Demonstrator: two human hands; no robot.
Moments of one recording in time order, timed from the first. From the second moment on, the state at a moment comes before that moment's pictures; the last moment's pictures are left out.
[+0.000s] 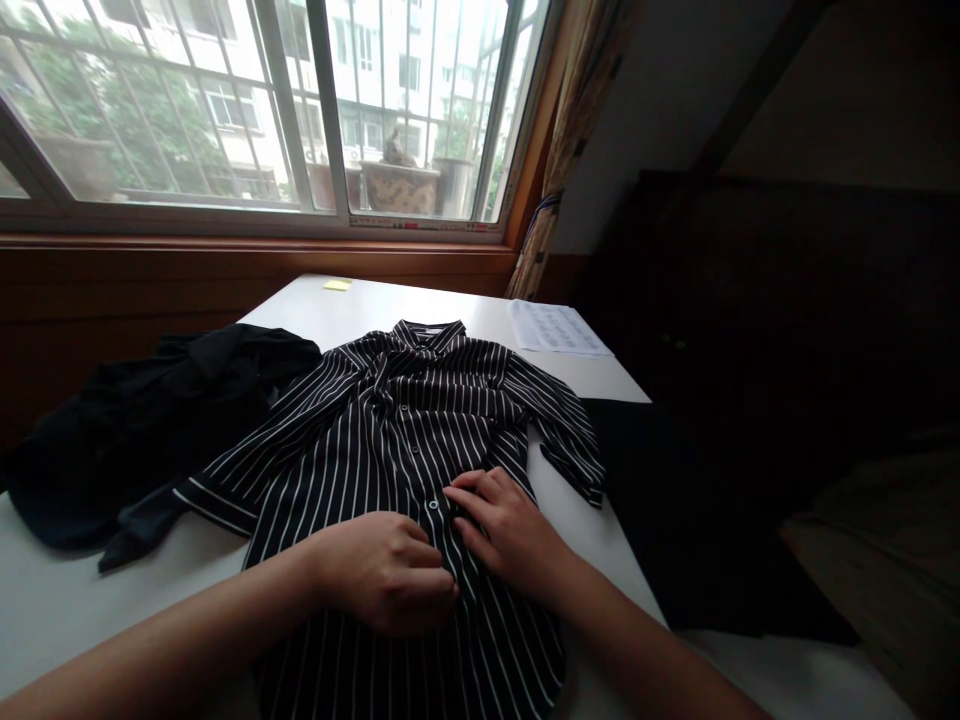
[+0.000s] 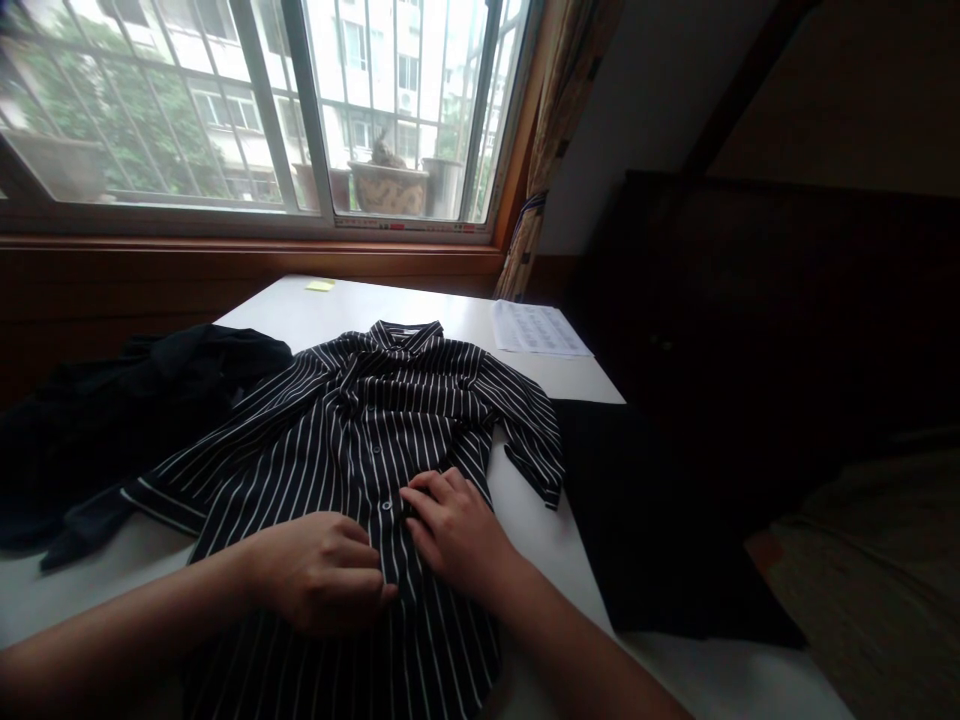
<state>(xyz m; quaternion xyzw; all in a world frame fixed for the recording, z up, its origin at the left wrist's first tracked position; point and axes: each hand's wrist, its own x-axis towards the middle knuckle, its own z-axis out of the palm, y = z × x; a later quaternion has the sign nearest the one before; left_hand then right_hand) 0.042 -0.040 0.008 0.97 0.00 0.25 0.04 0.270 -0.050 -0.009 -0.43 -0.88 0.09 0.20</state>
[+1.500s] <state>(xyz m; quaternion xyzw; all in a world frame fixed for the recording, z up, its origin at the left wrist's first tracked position) 0.029 -0.028 0.003 0.93 0.00 0.35 -0.08 0.270 -0.063 0.007 -0.21 -0.89 0.05 0.41</state>
